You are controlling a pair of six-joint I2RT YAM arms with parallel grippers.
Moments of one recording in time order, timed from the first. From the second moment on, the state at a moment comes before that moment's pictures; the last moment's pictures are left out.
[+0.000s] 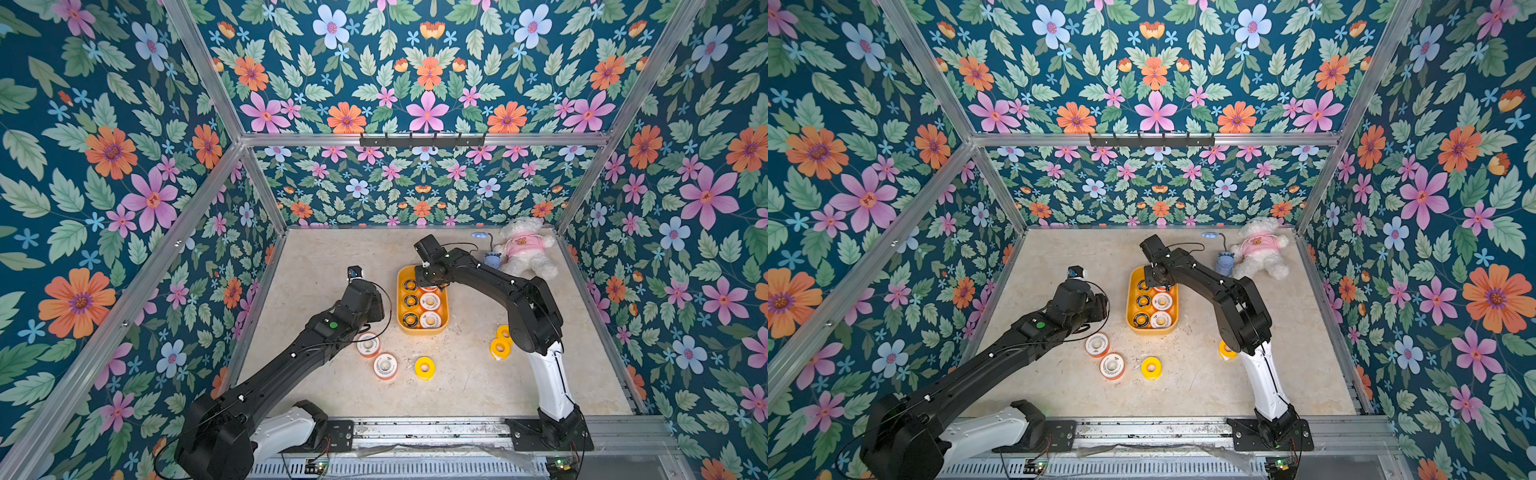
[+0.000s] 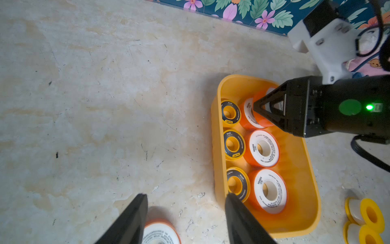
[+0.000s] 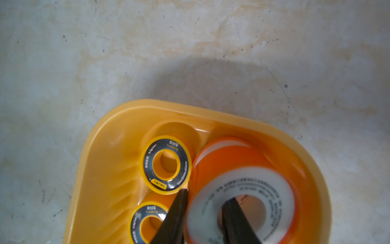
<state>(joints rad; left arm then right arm) -0.62 1.13 0.79 -0.40 -0.28 -0.54 0.68 2.20 1.82 -0.67 0.09 0.43</state>
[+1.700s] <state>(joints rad) -0.61 0.98 0.54 -0.53 -0.24 -0.67 0.53 1.68 1.24 -0.32 -0.03 0.54</state>
